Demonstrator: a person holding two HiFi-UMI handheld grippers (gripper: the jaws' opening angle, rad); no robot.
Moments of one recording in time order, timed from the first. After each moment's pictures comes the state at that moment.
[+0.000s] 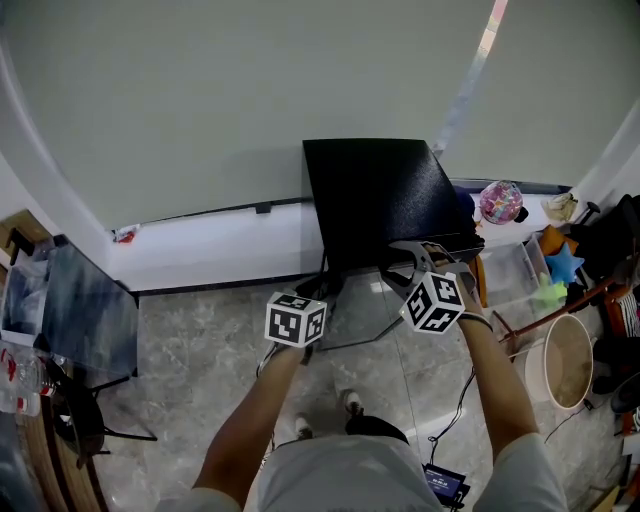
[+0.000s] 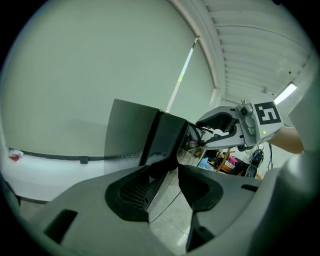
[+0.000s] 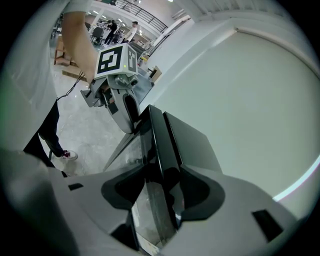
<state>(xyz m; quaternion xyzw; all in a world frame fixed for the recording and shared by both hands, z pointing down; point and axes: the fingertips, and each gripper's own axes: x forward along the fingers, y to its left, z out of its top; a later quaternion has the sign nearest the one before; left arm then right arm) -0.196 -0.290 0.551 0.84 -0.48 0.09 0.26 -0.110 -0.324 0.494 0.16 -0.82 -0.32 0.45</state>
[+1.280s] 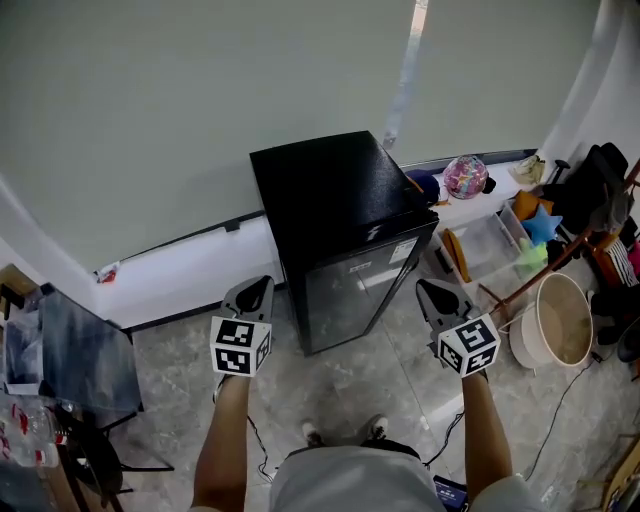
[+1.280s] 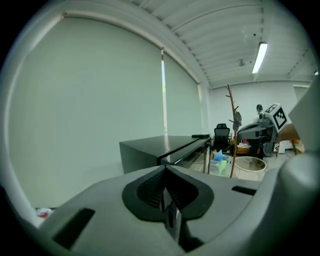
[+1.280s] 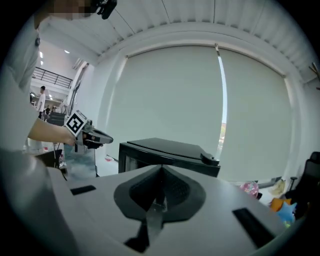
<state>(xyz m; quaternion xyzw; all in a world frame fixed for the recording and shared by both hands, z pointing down) -0.231 -0.257 0.466 0.84 -0.53 0.13 0.05 0.053 -0.237 0.445 0.46 -0.88 -0.01 0.14</state>
